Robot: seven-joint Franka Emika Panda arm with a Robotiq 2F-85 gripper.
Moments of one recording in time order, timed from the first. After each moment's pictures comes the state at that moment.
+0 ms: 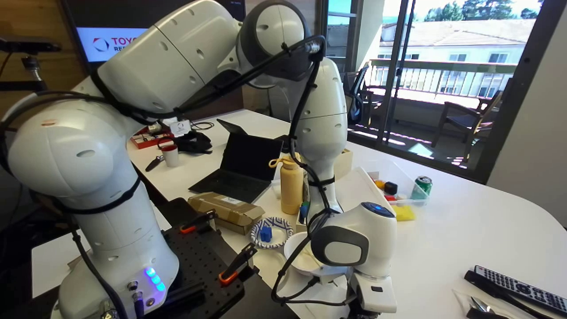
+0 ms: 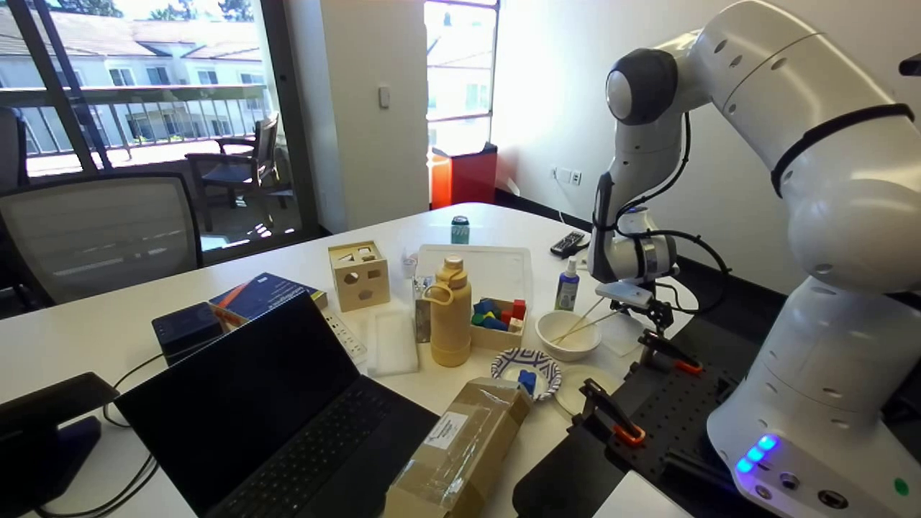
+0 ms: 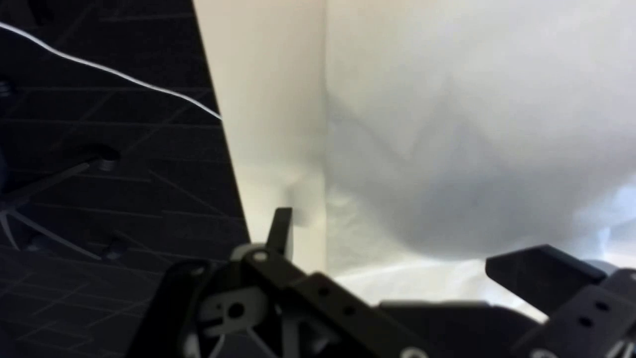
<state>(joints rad) -0.30 1.00 -0.39 -2.14 0.29 2.94 0.80</state>
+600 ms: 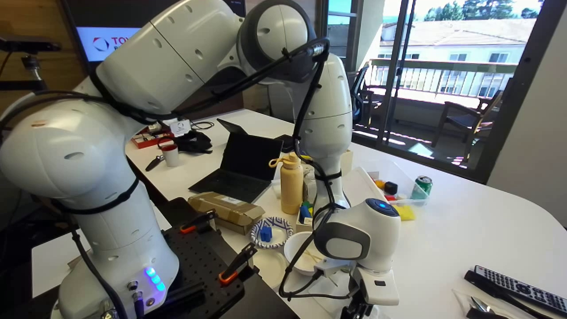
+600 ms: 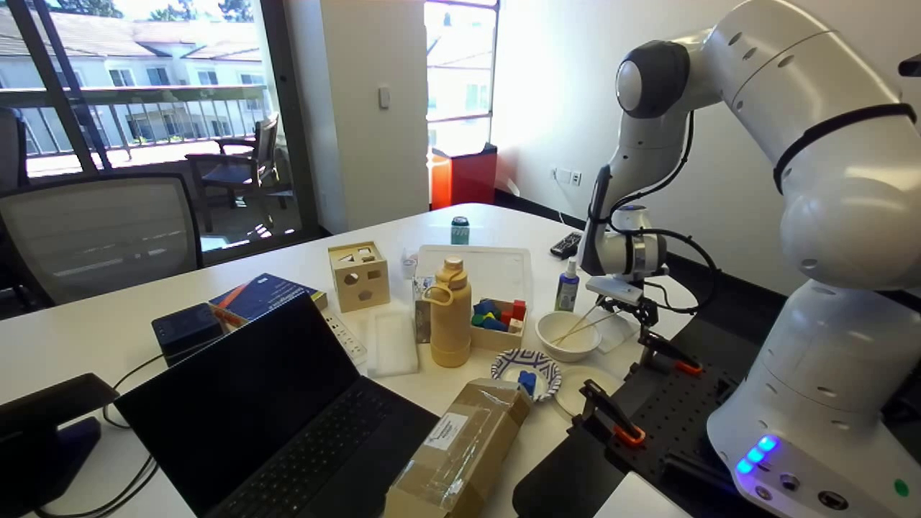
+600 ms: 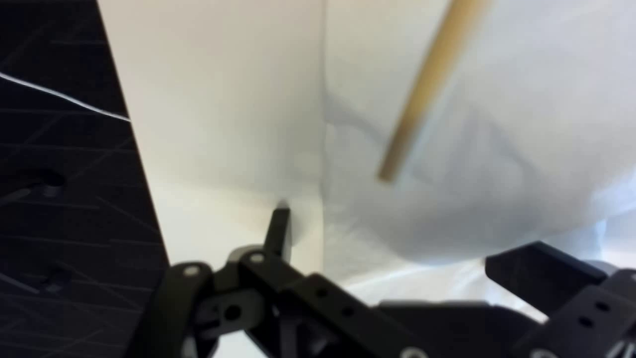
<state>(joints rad) -0.38 0.97 -0.28 -2.10 0.36 2.94 0.68</state>
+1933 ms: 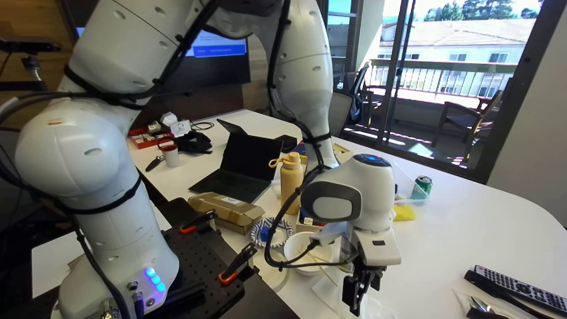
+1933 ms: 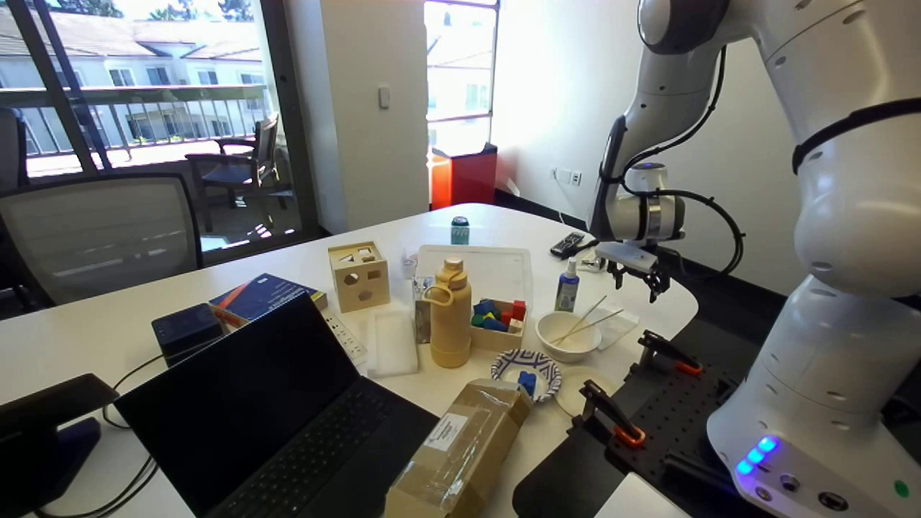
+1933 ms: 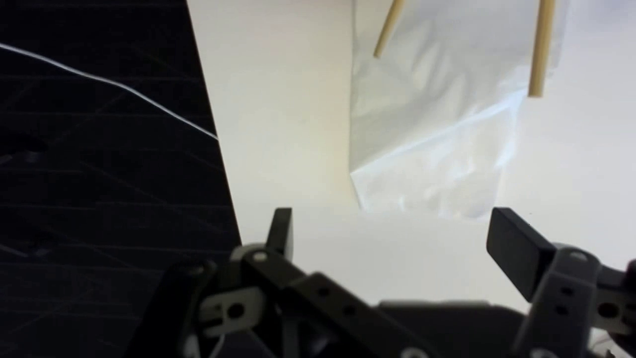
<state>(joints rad) -0.23 0.67 -0.42 -2.36 0.38 3.00 0.65</state>
